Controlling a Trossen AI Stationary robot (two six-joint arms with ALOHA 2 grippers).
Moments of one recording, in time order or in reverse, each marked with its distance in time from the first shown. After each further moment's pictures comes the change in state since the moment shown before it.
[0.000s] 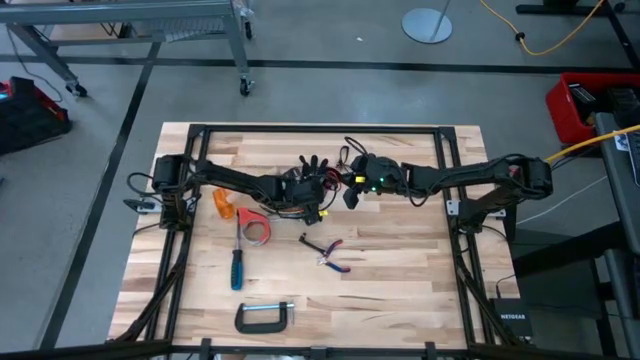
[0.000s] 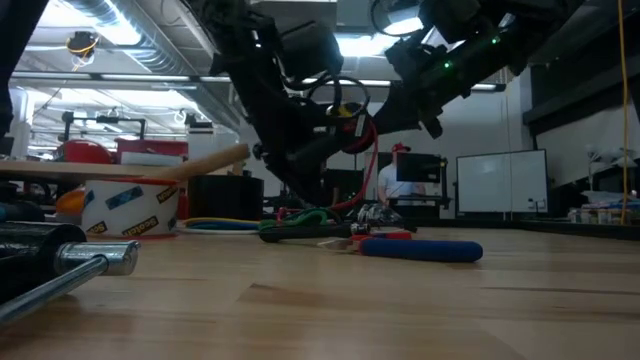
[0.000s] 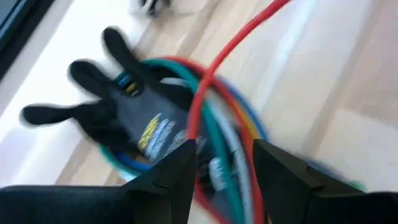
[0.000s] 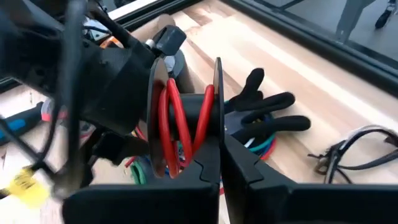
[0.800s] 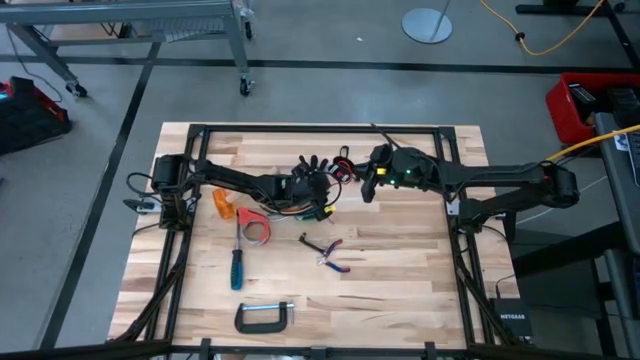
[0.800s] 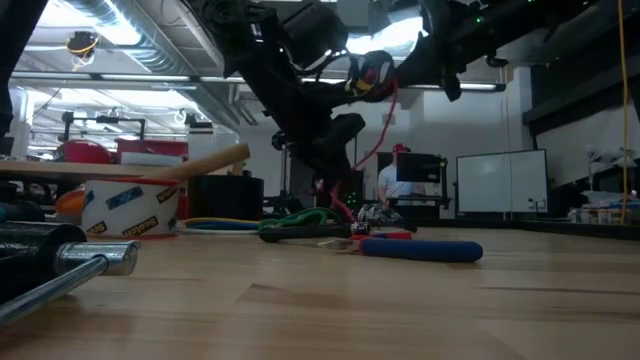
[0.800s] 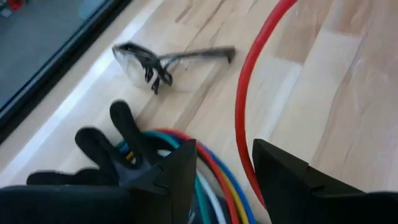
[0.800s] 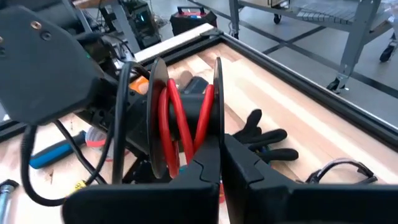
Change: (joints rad) left arm 0.001 -0.004 0.000 0.220 -0.033 0.048; right arm -0.011 -0.262 0.000 -0.128 -0.028 -0.028
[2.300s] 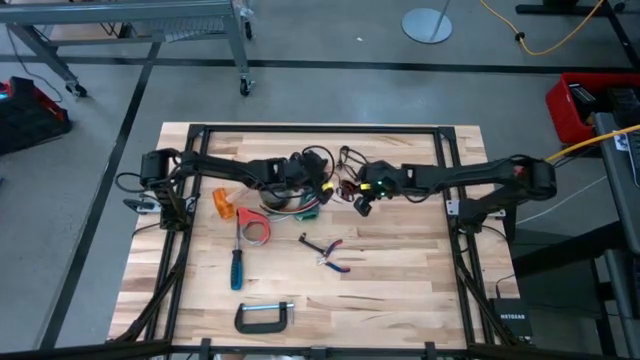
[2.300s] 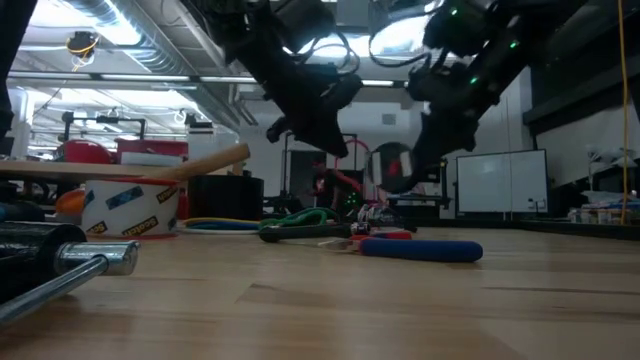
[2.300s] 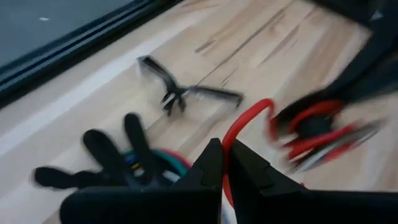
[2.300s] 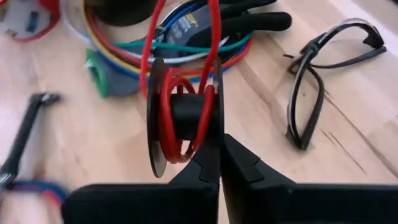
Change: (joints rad) left arm 0.090 -0.096 0.001 0.007 0.120 -0.218; right arm 0.001 0.208 0.000 -0.257 -0.018 0.027
